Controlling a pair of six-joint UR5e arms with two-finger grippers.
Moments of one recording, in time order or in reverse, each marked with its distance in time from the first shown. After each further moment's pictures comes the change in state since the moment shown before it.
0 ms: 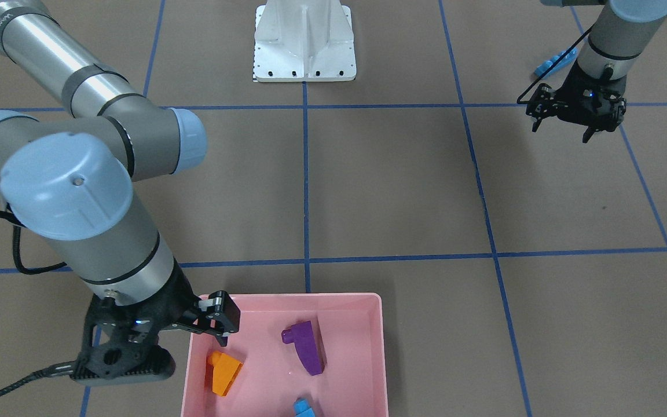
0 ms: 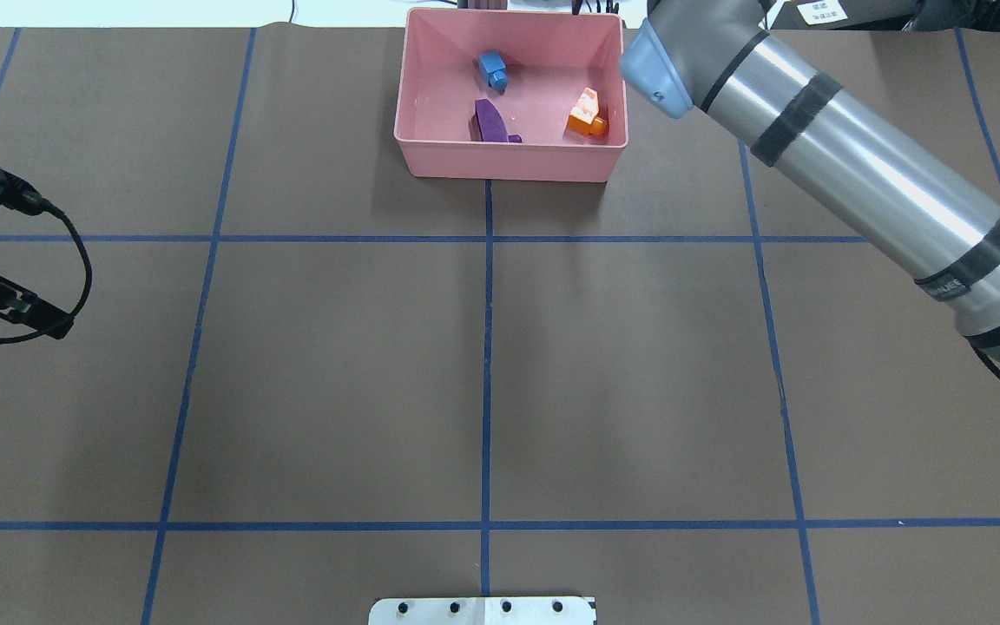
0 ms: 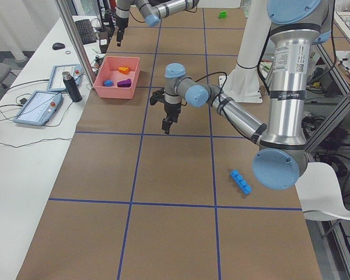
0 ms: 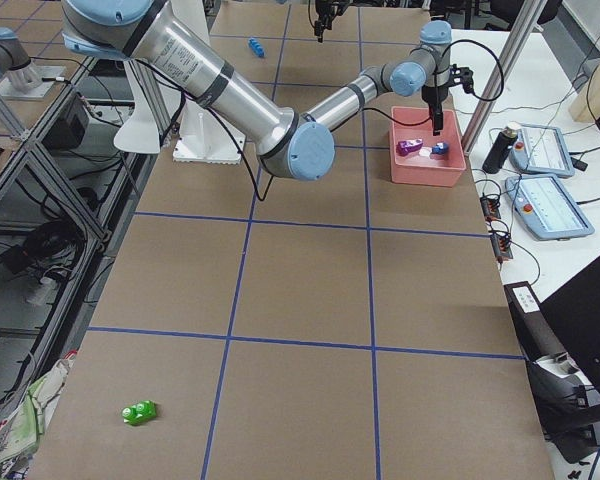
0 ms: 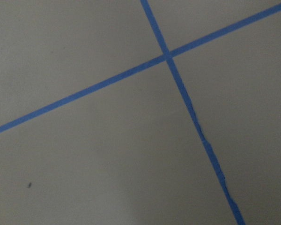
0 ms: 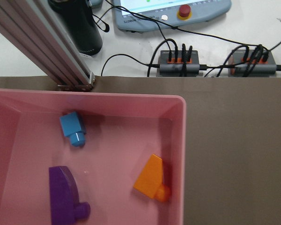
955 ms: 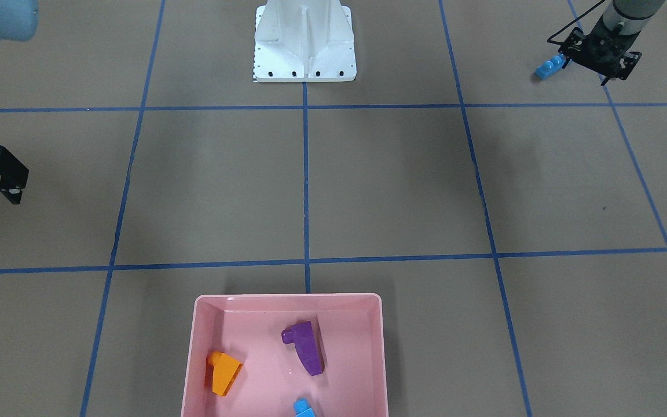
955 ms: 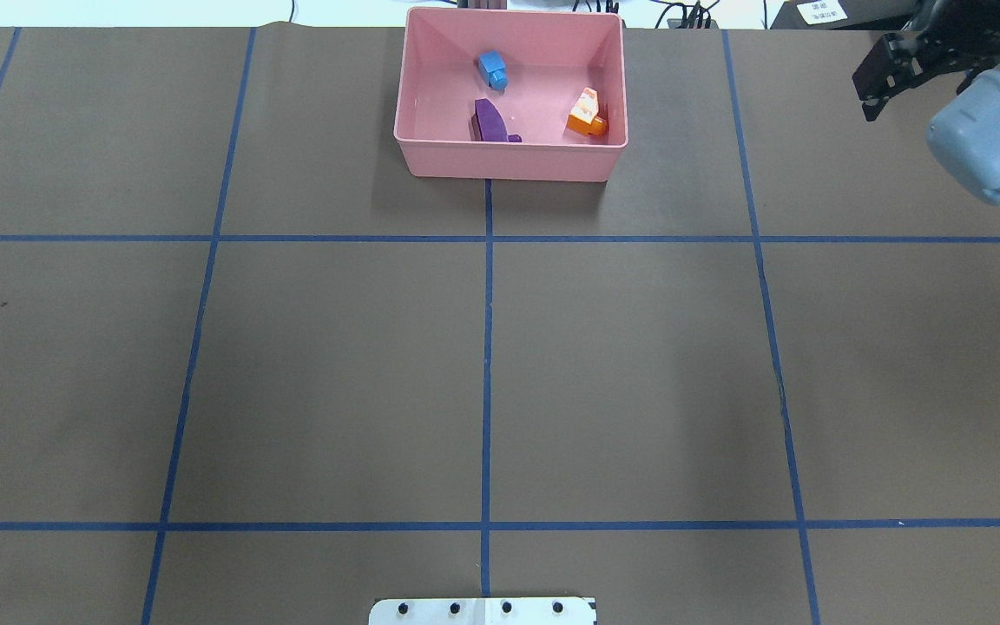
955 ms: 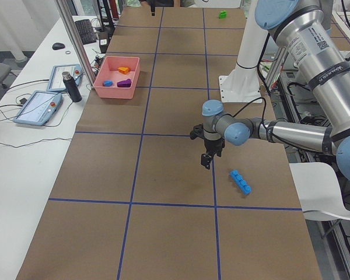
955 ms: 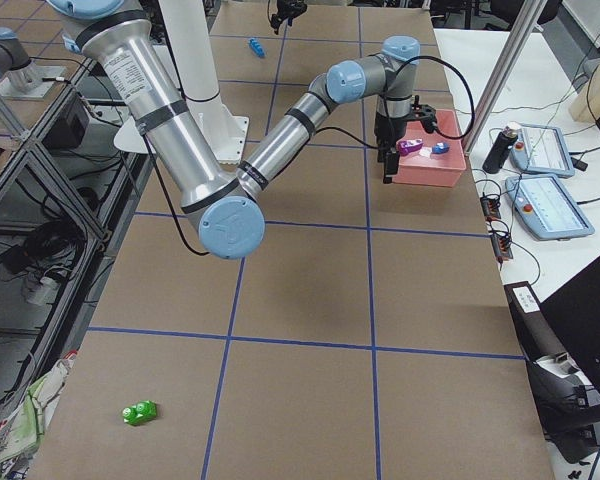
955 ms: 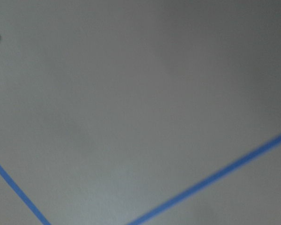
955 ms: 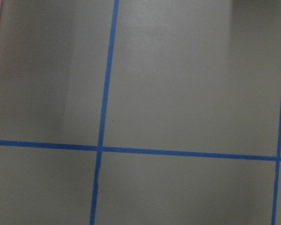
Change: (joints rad) left arm 0.250 0.571 -0.028 -0.457 -0.013 0.094; right arm 0.165 -0.461 0.666 -0.668 0.051 -0.440
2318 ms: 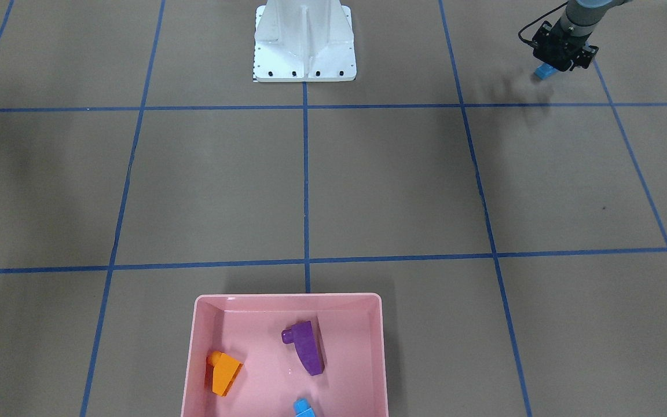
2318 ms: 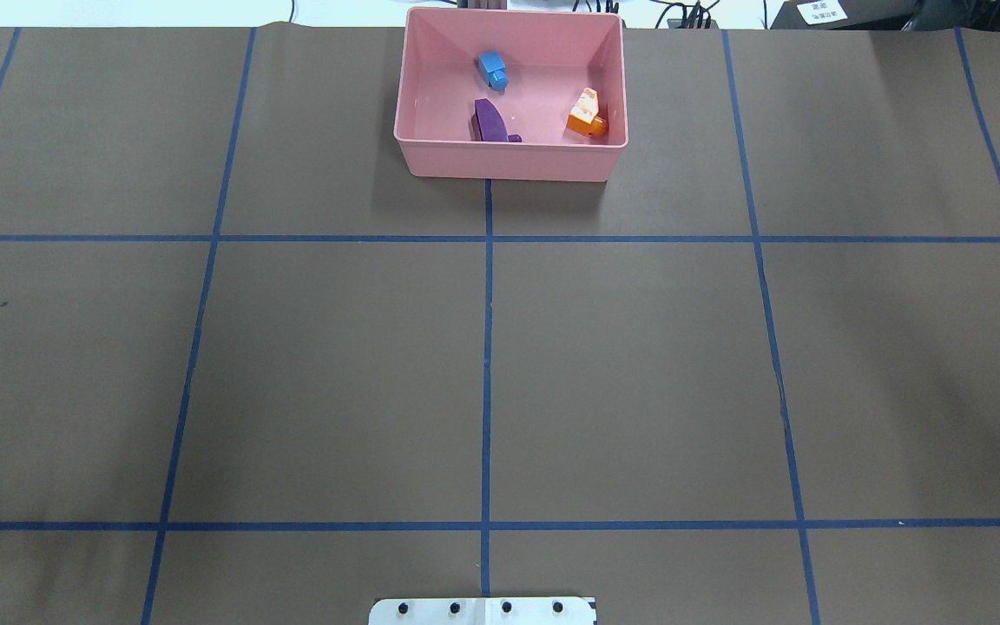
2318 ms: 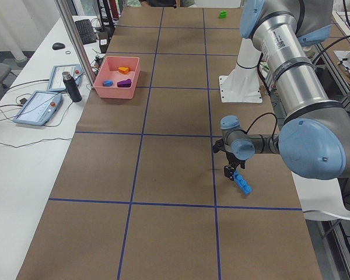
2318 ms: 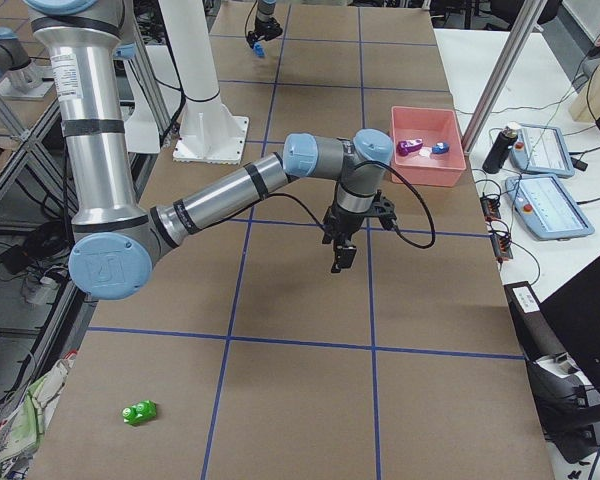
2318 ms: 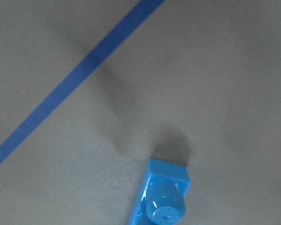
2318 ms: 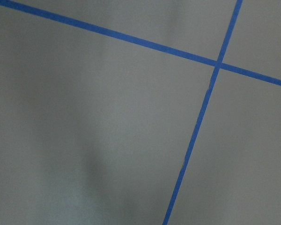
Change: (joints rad) left arm 0.444 0.035 0.135 -0.202 0.107 -0.308; right arm 0.161 -0.397 0.064 -0.036 0.064 -0.516
